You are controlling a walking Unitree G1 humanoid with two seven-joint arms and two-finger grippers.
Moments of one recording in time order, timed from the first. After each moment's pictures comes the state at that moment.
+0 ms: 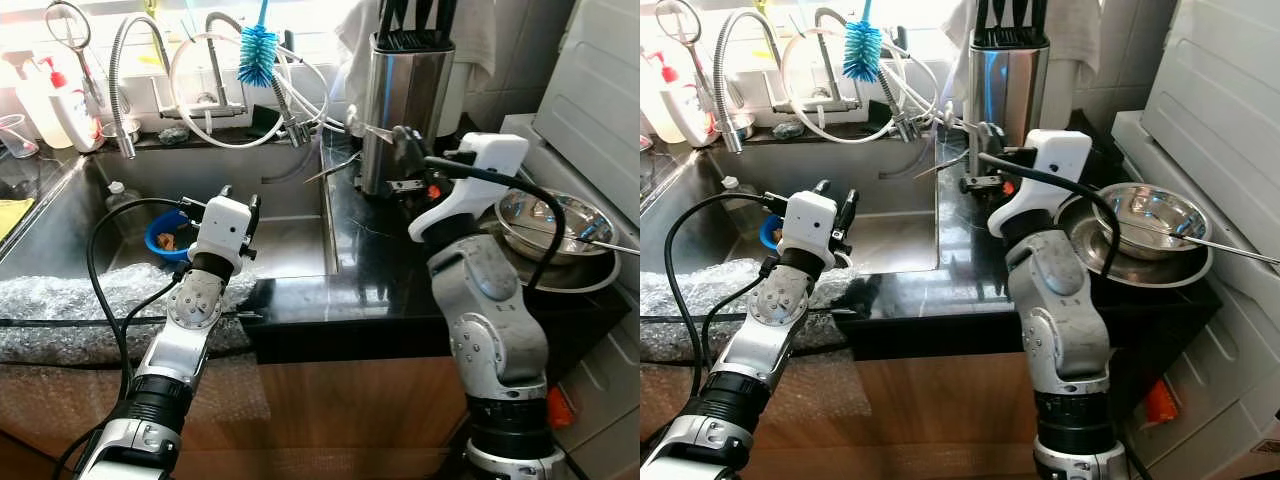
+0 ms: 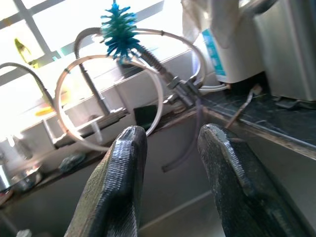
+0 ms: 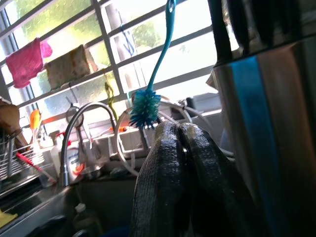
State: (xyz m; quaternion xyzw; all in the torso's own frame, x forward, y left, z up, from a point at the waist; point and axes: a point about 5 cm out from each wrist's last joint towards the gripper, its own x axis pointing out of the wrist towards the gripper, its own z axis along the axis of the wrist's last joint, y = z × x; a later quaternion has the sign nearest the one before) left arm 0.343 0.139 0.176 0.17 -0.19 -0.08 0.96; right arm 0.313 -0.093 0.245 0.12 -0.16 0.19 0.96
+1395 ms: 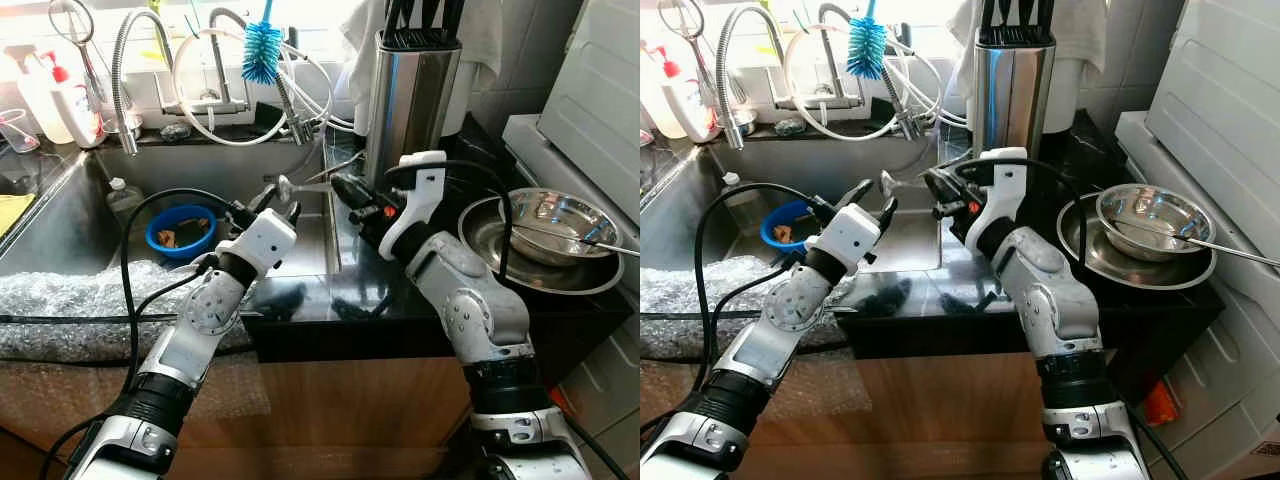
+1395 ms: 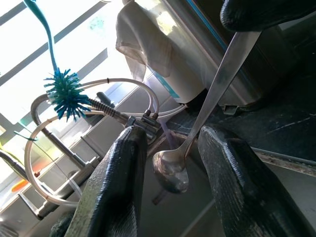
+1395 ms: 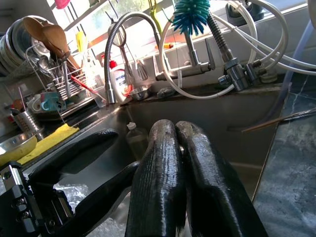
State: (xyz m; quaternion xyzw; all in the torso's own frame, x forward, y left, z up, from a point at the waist) left arm 0.333 0.111 0.182 0.30 -0.24 -0.17 0.91; right arm 0.341 -0.085 0.209 0.14 0.00 0.34 0.93
